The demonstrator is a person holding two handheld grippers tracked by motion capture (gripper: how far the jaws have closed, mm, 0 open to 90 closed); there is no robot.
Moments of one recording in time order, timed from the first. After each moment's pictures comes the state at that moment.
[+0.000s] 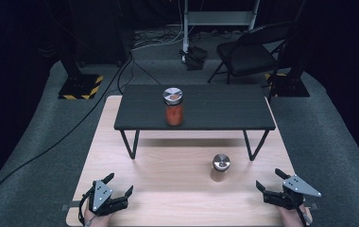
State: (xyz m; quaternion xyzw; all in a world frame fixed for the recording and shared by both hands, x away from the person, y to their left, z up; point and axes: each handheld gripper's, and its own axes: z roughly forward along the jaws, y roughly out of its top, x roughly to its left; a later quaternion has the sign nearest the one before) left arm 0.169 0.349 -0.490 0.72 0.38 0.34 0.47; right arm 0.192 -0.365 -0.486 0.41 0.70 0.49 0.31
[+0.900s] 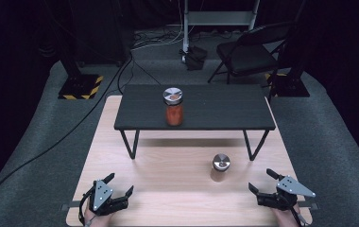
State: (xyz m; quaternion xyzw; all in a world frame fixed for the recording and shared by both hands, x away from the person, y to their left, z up) left arm 0.171 0.349 -0.489 0.72 0.38 0.34 0.46; right arm 0.195 -0.356 -0.484 0.37 0.71 0.52 0.29
